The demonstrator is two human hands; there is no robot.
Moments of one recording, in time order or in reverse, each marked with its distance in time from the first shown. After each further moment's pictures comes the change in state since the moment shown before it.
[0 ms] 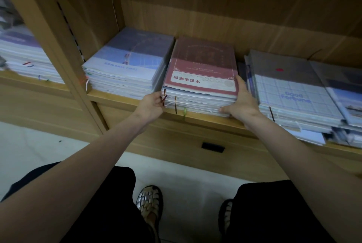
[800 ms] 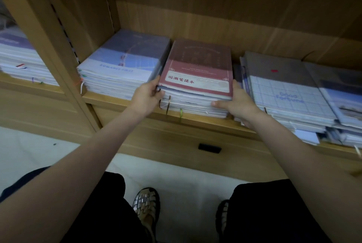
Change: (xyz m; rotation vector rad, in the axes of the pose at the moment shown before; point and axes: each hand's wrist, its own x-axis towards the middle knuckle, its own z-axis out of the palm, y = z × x) left_hand 0.018 0.009 -0.013 0.213 0.045 0.238; right_hand 0.008 -0.001 -0.006 0.116 -0.109 -0.020
